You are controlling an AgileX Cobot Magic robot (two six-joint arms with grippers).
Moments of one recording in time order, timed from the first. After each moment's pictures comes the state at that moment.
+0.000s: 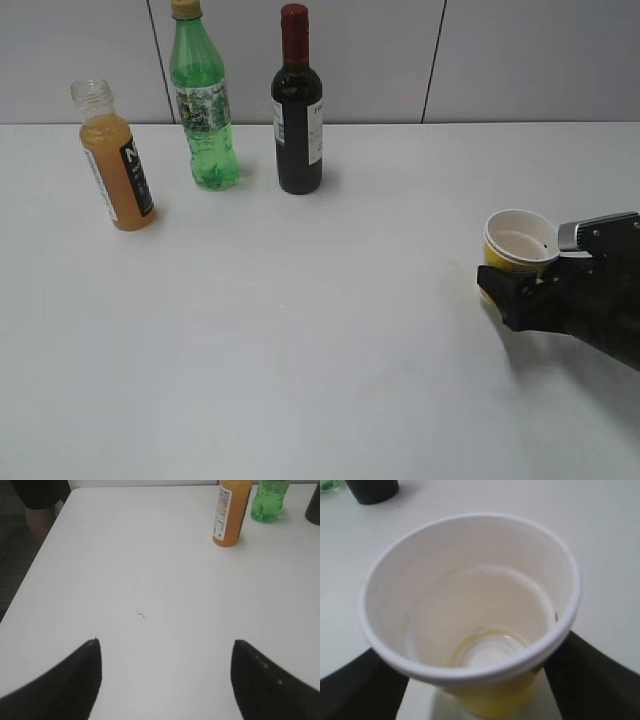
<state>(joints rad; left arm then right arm) -0.03 0.00 -0.48 -0.01 1.08 0.02 0.05 2.05 -0.35 -0.34 -1.21 0.15</state>
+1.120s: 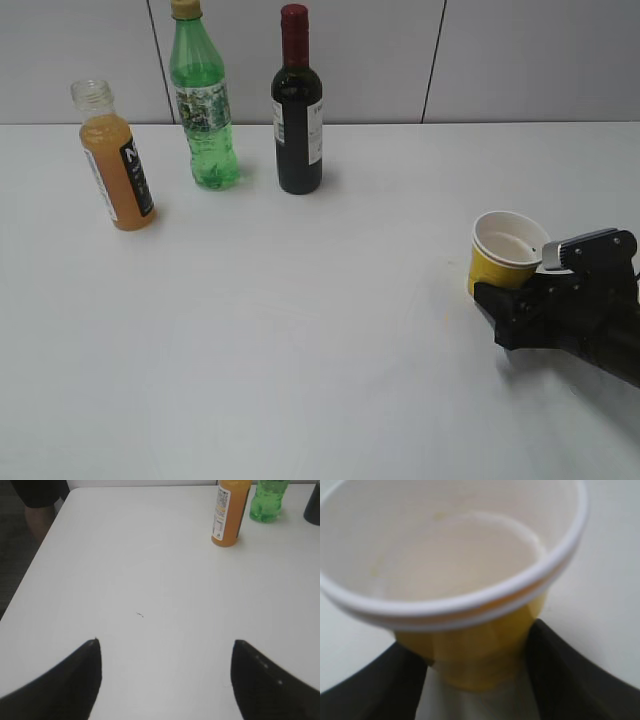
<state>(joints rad) -0.03 0.00 -0.48 -0.02 1.08 0.02 0.05 2.13 -0.36 -0.37 -1.22 0.10</state>
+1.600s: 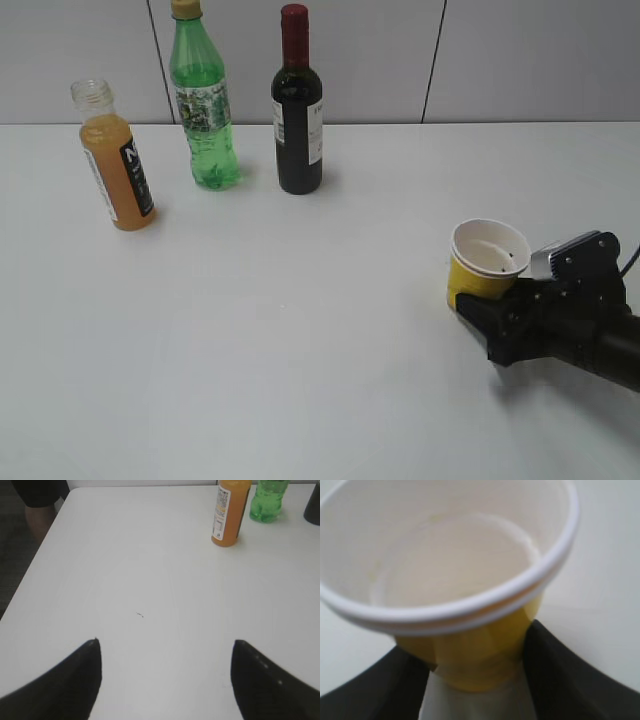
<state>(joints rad) -0.03 0.00 -0.48 -0.02 1.08 0.02 0.05 2.12 -0.36 -0.51 -1.22 0.10</state>
